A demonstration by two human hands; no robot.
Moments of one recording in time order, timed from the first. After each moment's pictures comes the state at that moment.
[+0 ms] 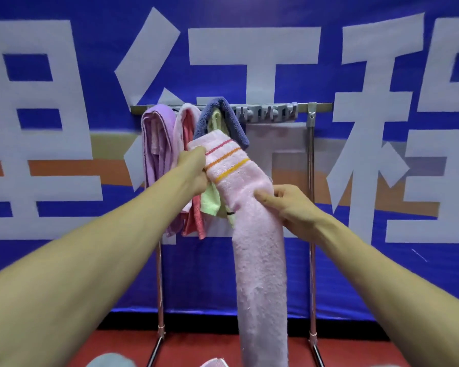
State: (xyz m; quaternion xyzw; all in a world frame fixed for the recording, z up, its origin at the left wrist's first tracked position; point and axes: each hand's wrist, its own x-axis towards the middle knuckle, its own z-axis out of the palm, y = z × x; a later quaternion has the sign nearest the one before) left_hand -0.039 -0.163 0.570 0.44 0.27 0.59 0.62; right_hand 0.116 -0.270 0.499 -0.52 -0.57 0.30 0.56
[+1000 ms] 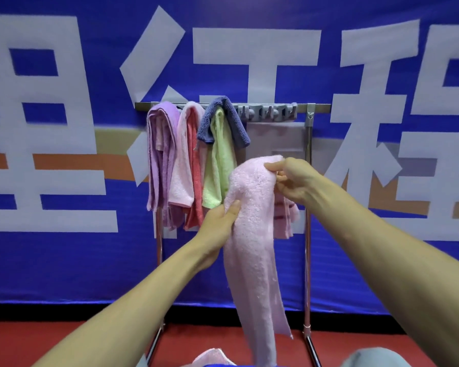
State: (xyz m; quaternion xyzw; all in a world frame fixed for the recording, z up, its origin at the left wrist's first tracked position) left_hand -0.054 -0.229 0.456 0.68 0.24 0.44 0.53; right_hand 0.101 -0.272 0.555 -0.49 -0.36 0.37 0.70
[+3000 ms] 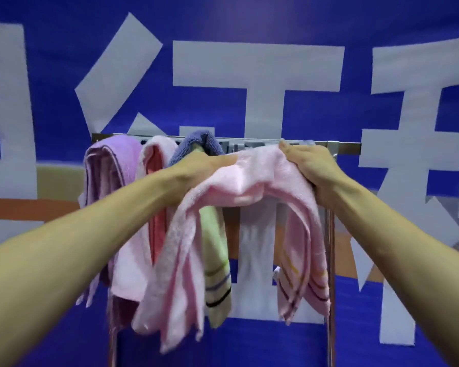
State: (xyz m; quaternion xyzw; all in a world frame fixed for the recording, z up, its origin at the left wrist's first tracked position) left_hand 0.041 -0.017 0.652 0.78 0.26 0.48 0.32; right_hand 0.227 -0.121 0.657 -0.49 -0.54 0.17 0.67
